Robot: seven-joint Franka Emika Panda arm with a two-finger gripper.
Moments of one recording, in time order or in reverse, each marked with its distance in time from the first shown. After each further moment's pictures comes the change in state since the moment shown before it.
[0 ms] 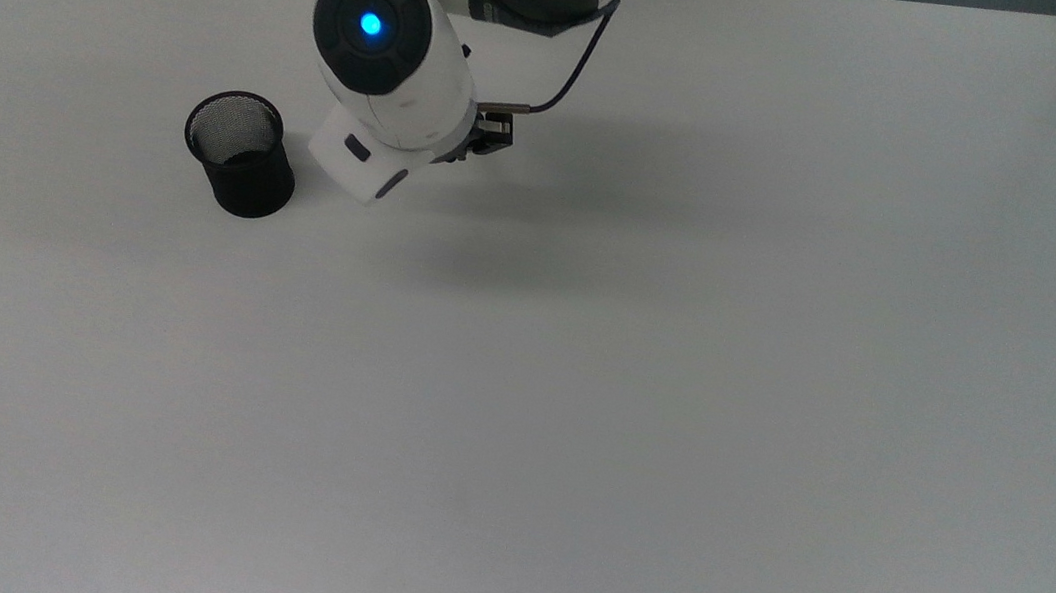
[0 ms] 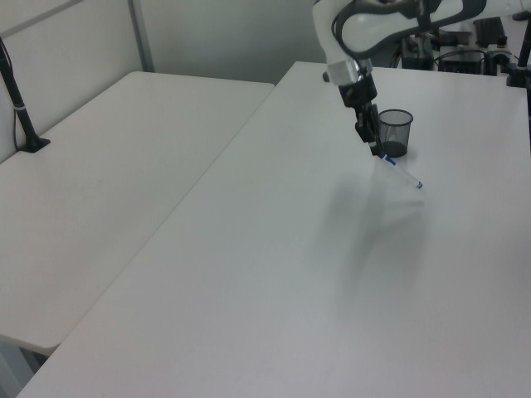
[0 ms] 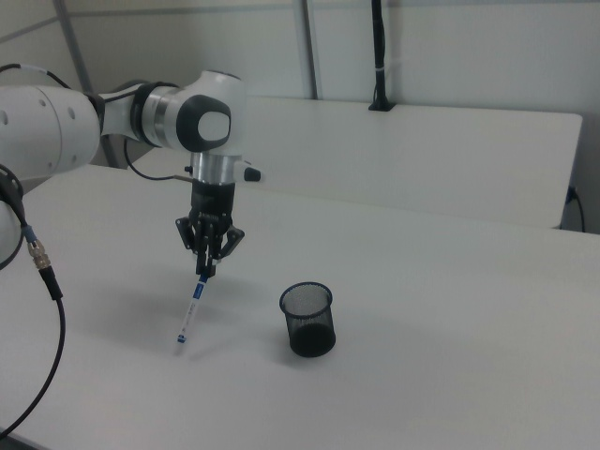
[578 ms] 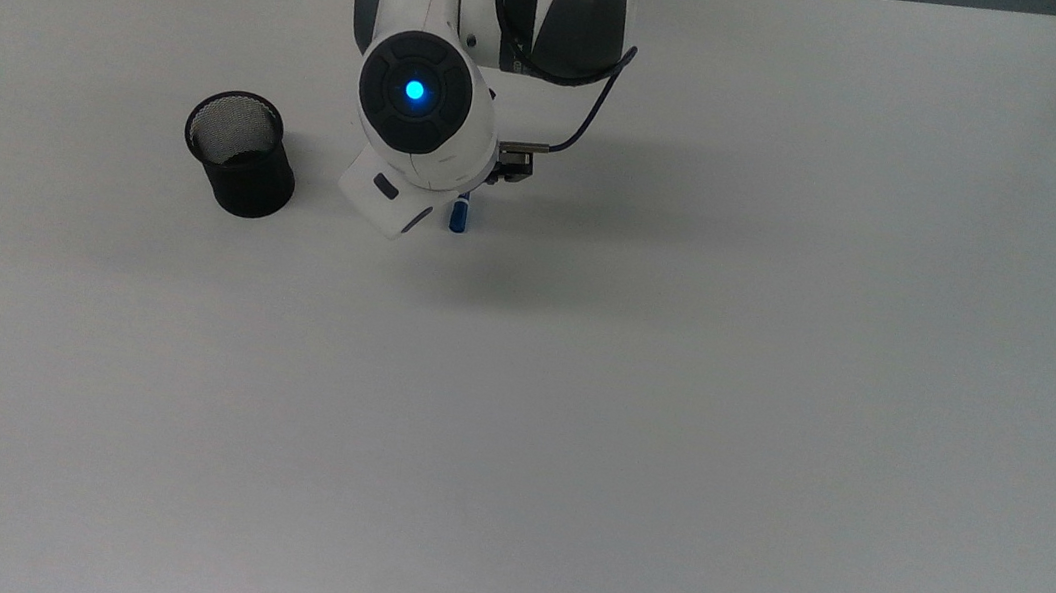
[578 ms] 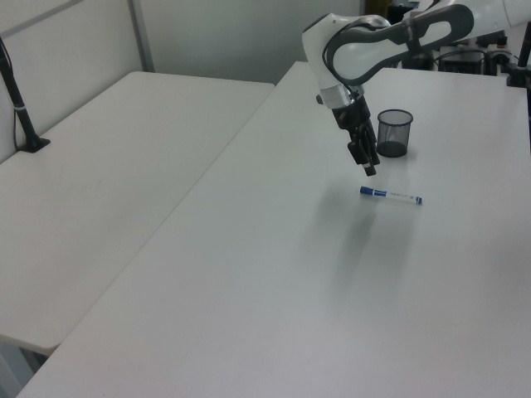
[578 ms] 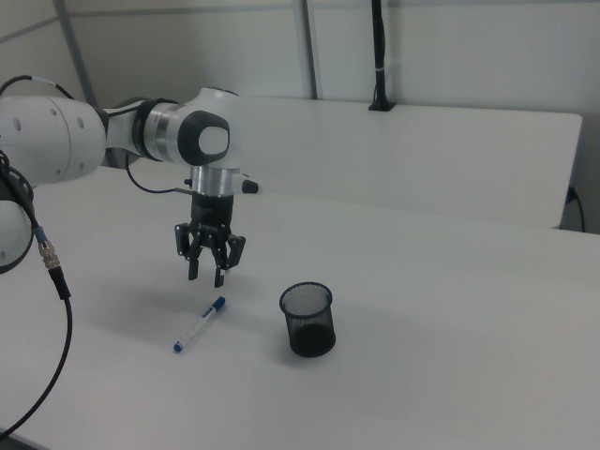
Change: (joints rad) arm 0.026 0.054 0.000 0.000 -0.004 0.035 0.041
